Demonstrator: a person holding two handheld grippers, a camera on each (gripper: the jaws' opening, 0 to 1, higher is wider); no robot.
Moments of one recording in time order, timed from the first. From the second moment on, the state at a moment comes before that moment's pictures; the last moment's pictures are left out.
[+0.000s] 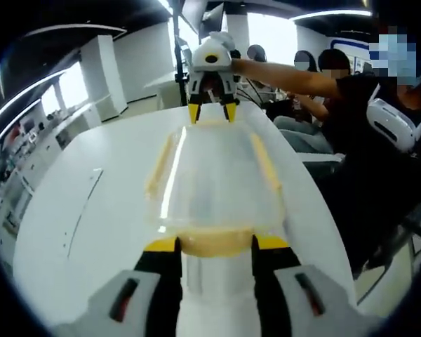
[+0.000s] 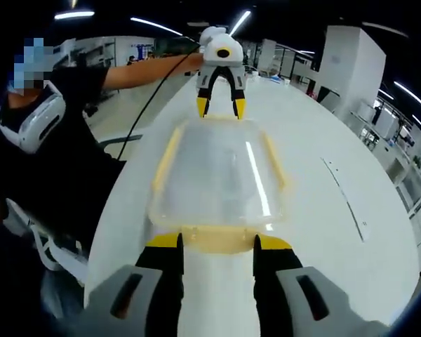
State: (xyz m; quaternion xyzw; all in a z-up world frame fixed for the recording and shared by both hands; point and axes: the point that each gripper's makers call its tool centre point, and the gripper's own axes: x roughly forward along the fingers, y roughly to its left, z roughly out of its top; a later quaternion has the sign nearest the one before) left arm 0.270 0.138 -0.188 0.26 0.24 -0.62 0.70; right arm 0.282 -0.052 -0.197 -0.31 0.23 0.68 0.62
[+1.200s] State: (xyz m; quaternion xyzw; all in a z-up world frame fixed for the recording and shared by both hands) left arm 0.249 0.192 -0.207 0.26 0.25 -0.60 0.71; right arm 0.262 0.003 -0.215 -0.31 0.22 0.69 0.62
